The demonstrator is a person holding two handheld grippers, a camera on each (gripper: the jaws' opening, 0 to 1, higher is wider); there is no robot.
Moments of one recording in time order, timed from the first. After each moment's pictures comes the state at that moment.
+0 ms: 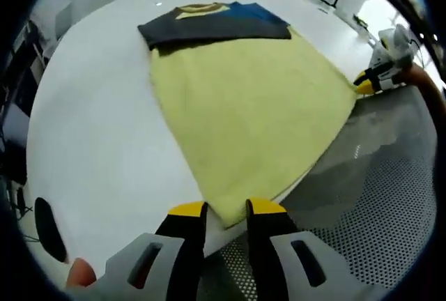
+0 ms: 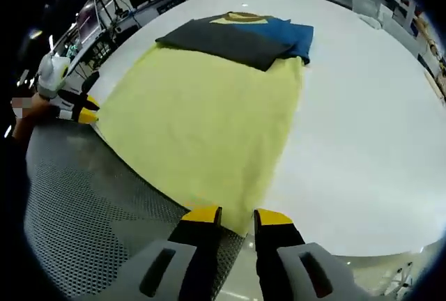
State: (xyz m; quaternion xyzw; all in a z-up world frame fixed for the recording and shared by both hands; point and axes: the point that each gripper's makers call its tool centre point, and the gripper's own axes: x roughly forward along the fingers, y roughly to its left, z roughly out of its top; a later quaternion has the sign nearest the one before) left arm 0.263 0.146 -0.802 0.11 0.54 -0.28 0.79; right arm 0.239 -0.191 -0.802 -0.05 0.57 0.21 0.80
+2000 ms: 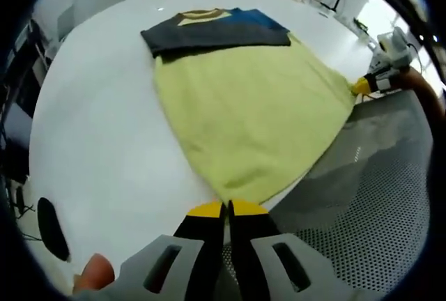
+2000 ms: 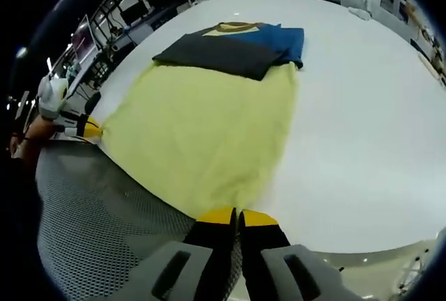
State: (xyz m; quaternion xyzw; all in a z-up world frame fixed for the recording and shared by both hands) left arm 0.264 0.146 -0.785 0.10 0.53 -0.28 0.80; right arm 0.247 -0.185 -0.784 0.00 0.54 0.20 0.82
